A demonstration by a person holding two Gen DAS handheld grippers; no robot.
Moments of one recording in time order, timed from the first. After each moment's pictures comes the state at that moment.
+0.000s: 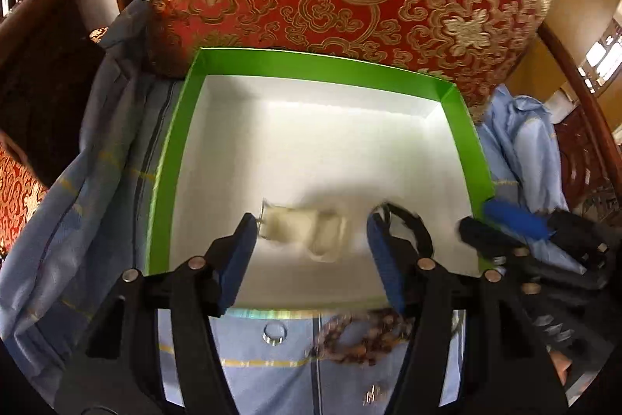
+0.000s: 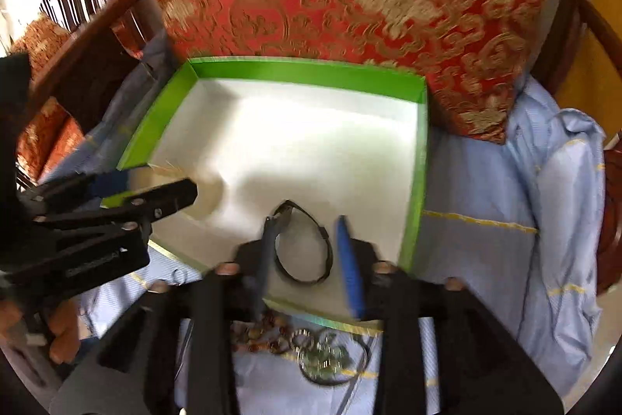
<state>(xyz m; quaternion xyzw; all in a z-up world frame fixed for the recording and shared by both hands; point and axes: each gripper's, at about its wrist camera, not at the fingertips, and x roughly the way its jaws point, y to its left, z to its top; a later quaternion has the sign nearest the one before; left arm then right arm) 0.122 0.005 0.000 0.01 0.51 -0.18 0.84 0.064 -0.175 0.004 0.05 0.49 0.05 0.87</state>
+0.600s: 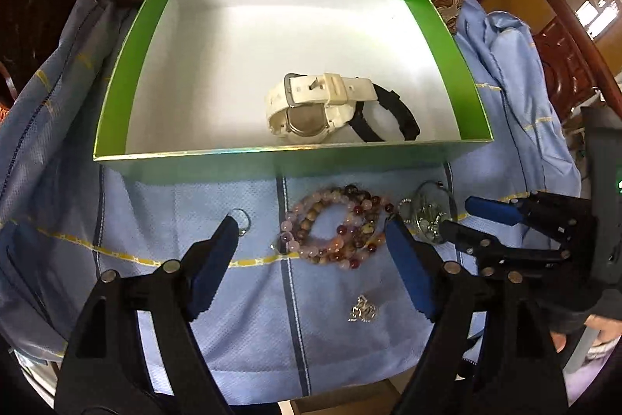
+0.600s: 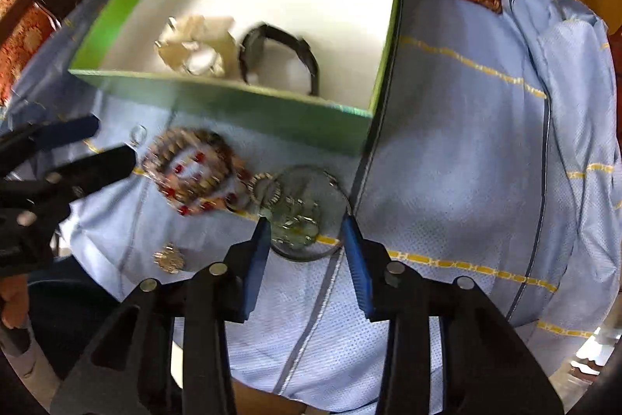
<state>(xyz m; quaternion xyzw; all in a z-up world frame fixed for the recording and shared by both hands) 0.068 -0.004 -0.033 0.05 0.58 -0.20 0.78 0.014 -0.185 -0.079 0.03 0.62 0.04 0.78</state>
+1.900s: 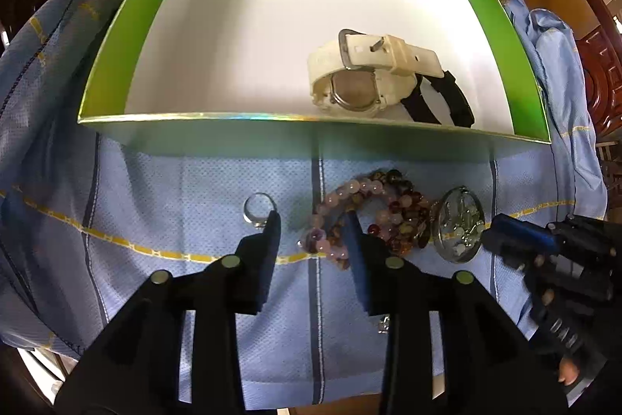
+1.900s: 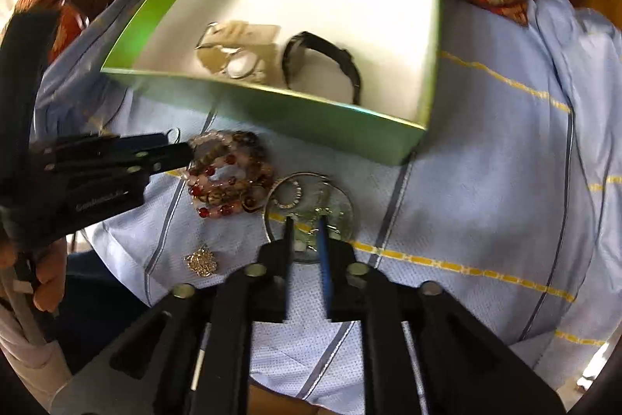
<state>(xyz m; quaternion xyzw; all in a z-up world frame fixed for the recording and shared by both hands) 0.075 0.012 -0.064 0.03 0.62 -0.16 0.77 0.019 -0.168 -0.067 0.03 0.60 0.09 0.79</state>
